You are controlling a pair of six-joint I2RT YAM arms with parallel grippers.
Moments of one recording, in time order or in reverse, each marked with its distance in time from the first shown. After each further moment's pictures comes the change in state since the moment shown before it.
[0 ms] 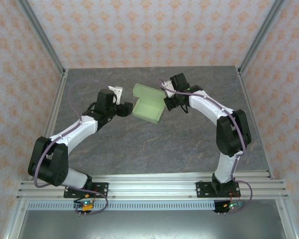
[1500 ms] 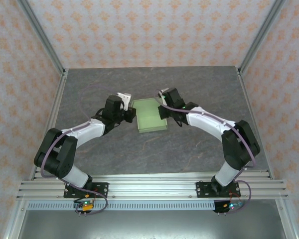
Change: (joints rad) left arm -0.084 0.114 -0.070 0.210 0.092 -0.071; right arm 0.188 -0.175 -0.293 0.298 0.236 0.339
